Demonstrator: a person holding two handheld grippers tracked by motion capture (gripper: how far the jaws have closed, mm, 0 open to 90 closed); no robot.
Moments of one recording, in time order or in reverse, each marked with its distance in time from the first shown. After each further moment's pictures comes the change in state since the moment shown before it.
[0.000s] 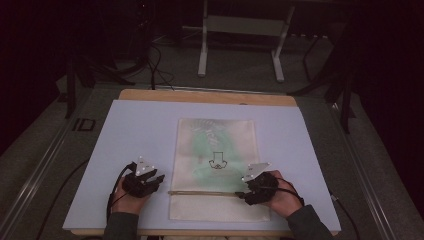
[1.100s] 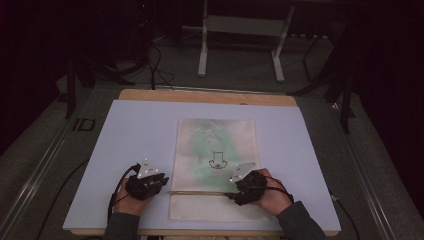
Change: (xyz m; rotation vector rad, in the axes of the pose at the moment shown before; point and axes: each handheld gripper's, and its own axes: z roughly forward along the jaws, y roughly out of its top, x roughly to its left) left arm -0.008 0.002 0.000 -0.017 -0.136 0.061; right arm 0.012 0.025 0.012 -0.009 0.040 -0.062
